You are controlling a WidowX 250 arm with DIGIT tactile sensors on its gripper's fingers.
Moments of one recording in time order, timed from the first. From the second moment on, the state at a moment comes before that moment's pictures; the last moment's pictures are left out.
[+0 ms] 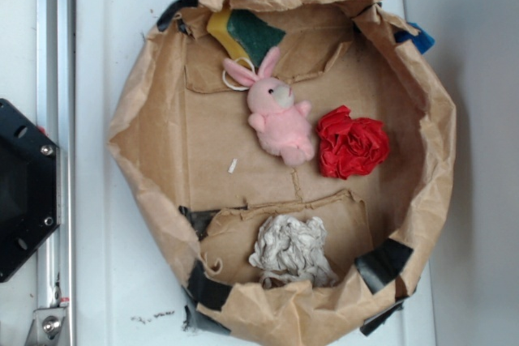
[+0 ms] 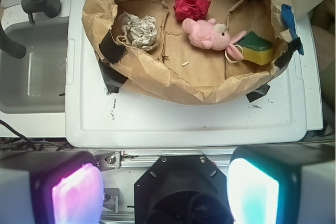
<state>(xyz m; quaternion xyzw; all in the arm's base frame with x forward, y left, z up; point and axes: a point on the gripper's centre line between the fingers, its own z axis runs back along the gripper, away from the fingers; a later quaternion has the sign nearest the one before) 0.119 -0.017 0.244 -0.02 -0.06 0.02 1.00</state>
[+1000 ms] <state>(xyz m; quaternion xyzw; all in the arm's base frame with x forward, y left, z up) 0.179 -0.008 0.259 -0.07 -0.08 0.21 0.97</state>
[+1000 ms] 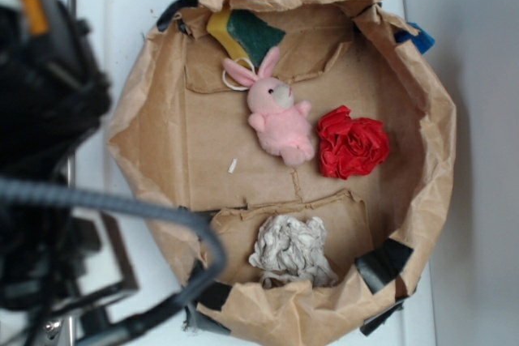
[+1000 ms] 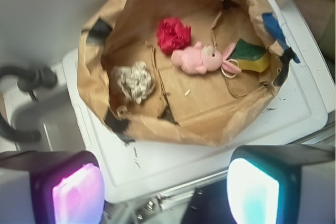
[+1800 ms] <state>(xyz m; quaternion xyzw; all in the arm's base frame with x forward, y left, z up) 0.217 0.015 0.186 0.02 0.00 -0.04 1.00</state>
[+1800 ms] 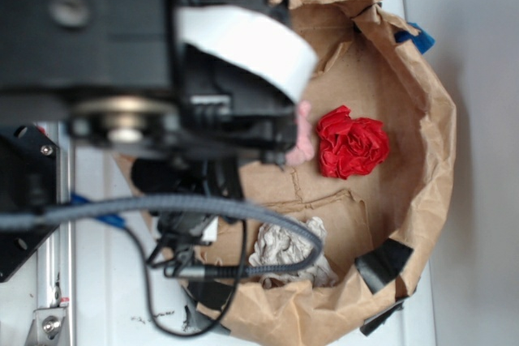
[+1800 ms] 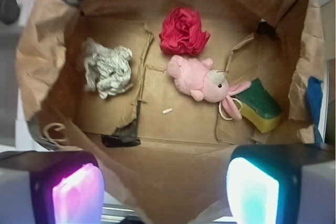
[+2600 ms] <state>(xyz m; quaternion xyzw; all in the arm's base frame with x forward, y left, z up) 0.234 0.020 0.163 0.00 0.05 -0.14 0.99</state>
